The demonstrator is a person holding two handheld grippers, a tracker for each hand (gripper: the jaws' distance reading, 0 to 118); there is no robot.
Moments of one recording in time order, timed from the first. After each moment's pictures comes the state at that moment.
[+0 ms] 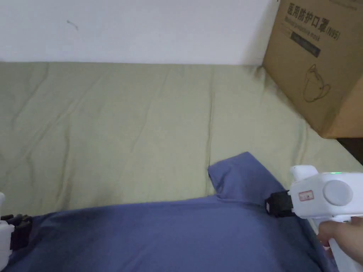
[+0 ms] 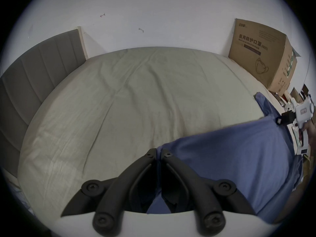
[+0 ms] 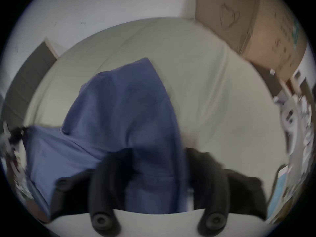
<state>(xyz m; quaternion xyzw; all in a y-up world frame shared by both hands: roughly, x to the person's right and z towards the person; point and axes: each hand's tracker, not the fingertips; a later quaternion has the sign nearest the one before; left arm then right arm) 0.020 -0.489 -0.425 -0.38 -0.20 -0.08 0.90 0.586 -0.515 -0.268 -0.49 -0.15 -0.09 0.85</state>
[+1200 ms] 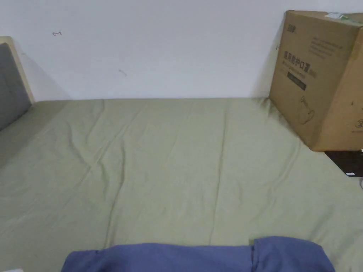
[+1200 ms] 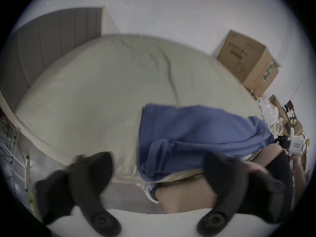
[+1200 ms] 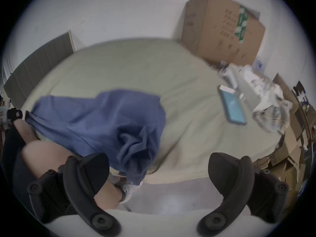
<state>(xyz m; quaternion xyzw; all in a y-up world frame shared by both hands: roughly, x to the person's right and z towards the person) -0.154 -0.468 -0.182 -0.39 -0.23 0.02 0.89 0.447 -0.453 0.087 -0.39 -0.19 -0.05 0.90</state>
